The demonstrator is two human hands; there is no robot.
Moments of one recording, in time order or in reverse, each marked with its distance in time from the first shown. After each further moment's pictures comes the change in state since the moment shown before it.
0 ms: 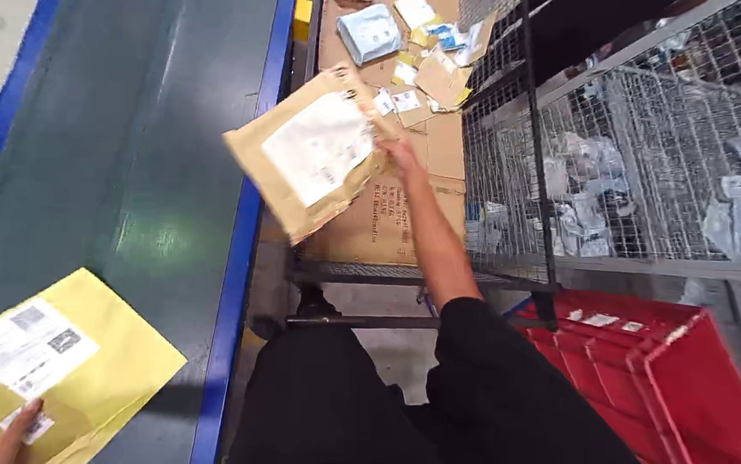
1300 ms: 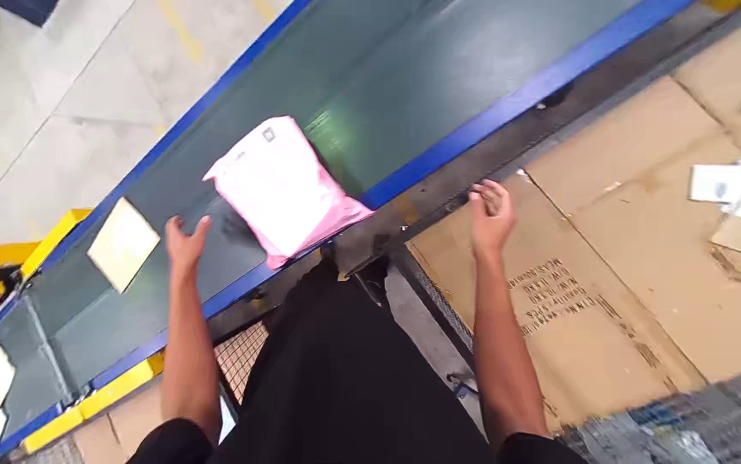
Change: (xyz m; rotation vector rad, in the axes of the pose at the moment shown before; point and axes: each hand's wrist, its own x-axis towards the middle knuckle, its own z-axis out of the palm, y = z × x) left_hand -0.158 0.011 0.060 0.087 0.584 -0.388; right_hand -0.066 0.088 0.175 -0.191 -0.530 -0.288
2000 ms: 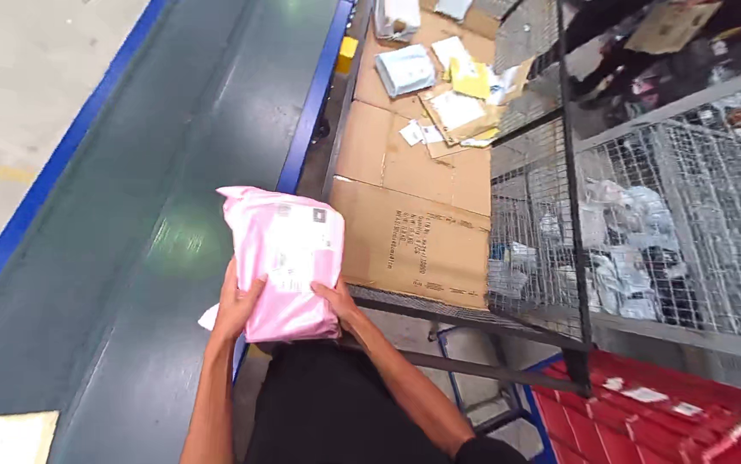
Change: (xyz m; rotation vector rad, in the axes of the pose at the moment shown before) left_hand -0.093 0.197 0.207 -0.368 -1.006 0.661; right_hand -0.180 -0.062 0.093 0.559 0.191 0.477
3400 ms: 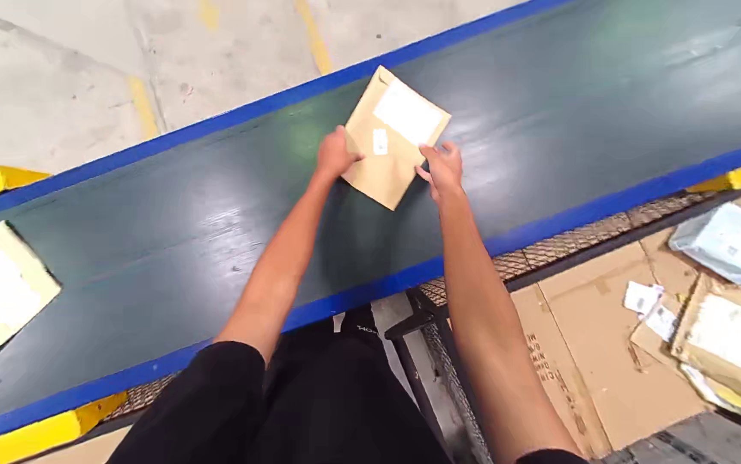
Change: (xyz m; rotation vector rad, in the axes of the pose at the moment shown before) left_hand 0.075 -0.096 -0.297 0.360 0.564 -0.321; right_hand 0.207 -0.060 0.359 -0.488 -0.289 -0.120
